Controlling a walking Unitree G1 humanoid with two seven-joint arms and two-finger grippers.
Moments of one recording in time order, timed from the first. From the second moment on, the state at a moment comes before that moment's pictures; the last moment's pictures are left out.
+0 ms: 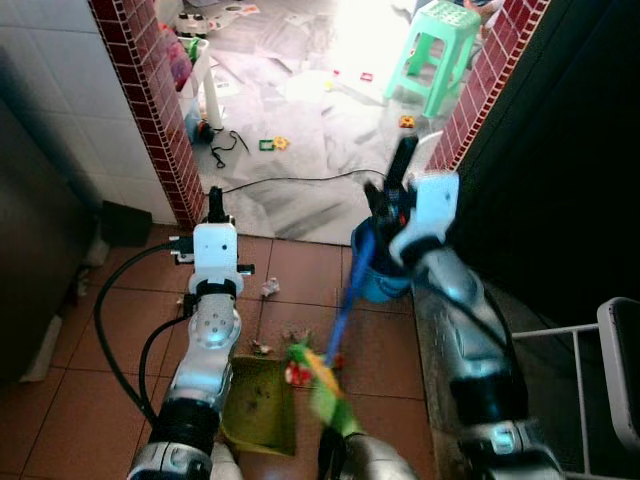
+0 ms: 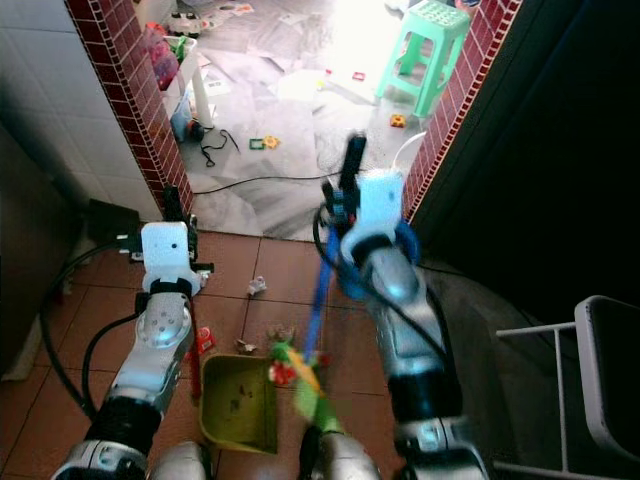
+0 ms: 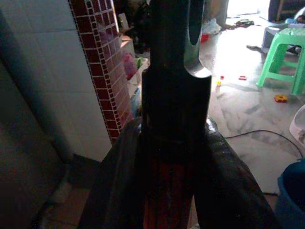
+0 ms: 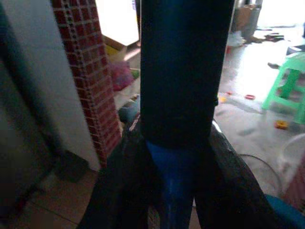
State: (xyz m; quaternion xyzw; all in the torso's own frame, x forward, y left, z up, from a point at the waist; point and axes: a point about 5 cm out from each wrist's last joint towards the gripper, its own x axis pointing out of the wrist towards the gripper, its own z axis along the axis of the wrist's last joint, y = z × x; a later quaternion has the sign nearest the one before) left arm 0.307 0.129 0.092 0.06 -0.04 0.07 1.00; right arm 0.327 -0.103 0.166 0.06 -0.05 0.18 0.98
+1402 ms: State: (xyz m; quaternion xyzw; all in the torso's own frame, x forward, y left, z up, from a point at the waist) left arm 0.319 0.123 0.080 0.02 -0.01 0.02 1.00; right arm 0.311 -0.093 0.138 0.05 -0.01 0.18 0.98
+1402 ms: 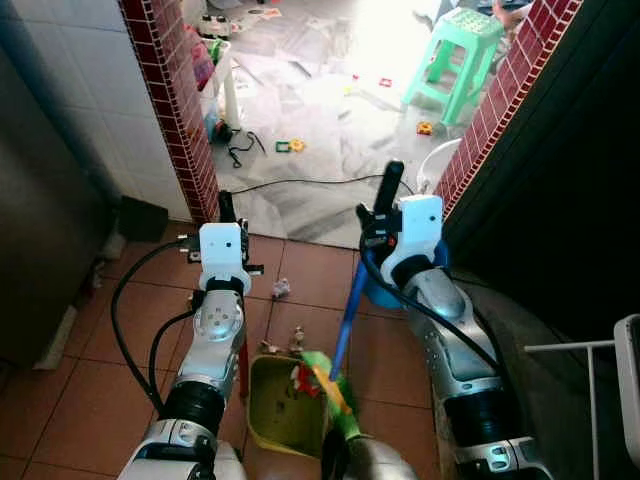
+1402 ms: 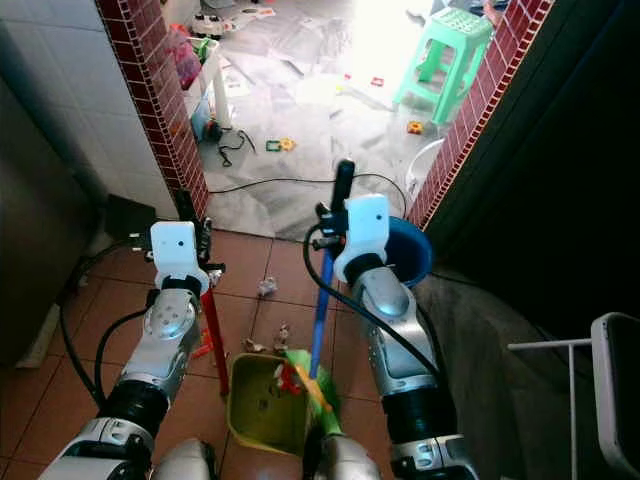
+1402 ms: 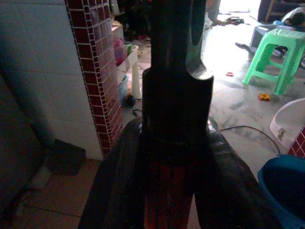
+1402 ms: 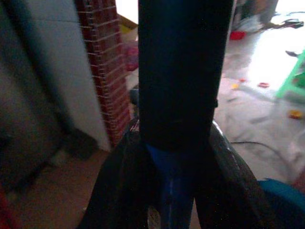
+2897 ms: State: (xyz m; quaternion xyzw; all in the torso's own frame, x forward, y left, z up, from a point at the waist) left arm 0.320 0.124 0.080 0.01 -0.02 0.00 1.00; right arm 0.322 -0.121 0.170 -0.01 -0.08 0.17 0.98
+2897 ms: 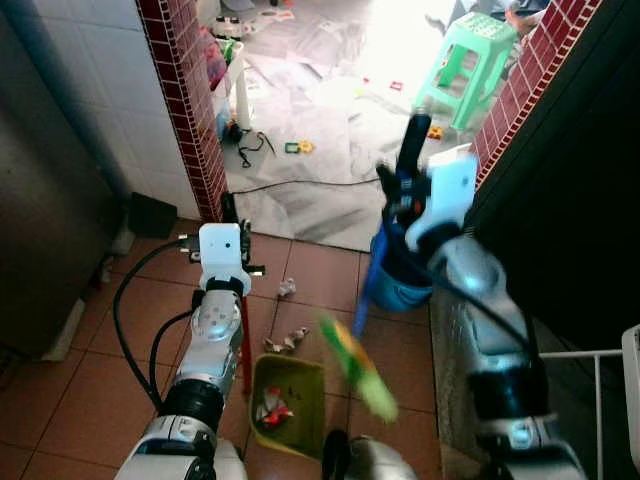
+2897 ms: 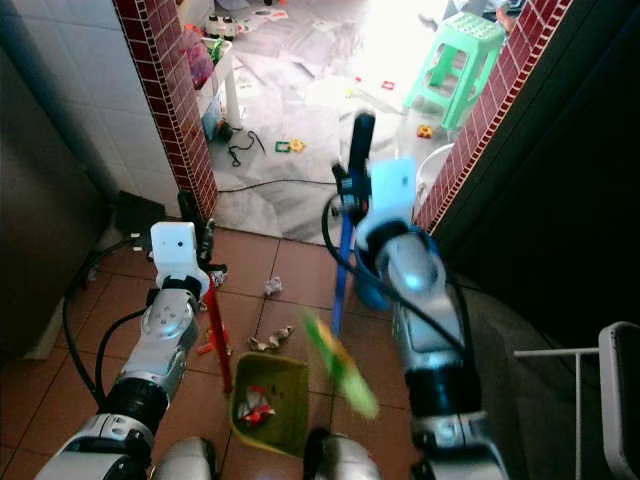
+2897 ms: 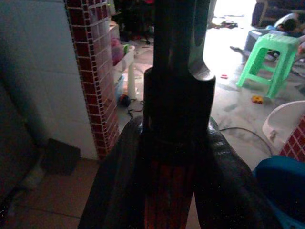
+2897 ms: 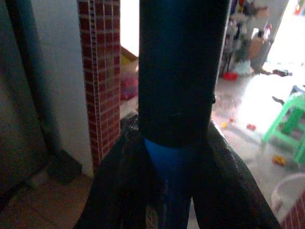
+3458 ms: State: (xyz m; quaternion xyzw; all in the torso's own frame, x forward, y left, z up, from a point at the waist) left arm 0.309 0.134 0.136 -0.05 -0.10 -0.02 0.99; right arm 0.306 -0.128 0.140 -0.07 -0.04 0.12 0.99
